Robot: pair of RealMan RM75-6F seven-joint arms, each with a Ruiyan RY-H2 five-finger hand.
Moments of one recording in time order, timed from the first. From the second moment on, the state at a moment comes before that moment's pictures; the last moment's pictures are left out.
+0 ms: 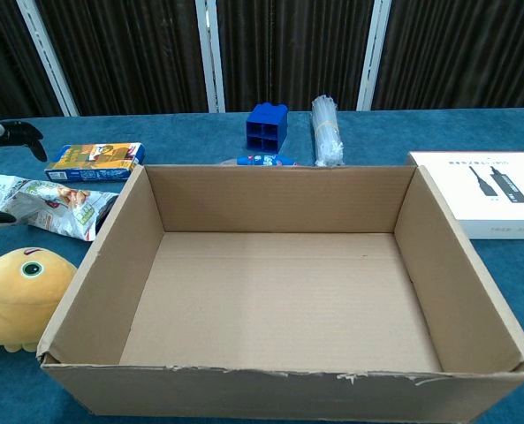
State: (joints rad) left arm -0.49 -1.41 -0.20 -1.39 1.19 1.01 0.48; right arm 0.13 -1.12 0.01 -1.60 -1.58 1.43 -0.07
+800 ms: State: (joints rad) left arm -0.64 -1.62 -0.22 -1.08 1.04 0.84 0.47; right arm 0.14 -1.12 0.01 -1.60 -1.59 1.41 -0.07
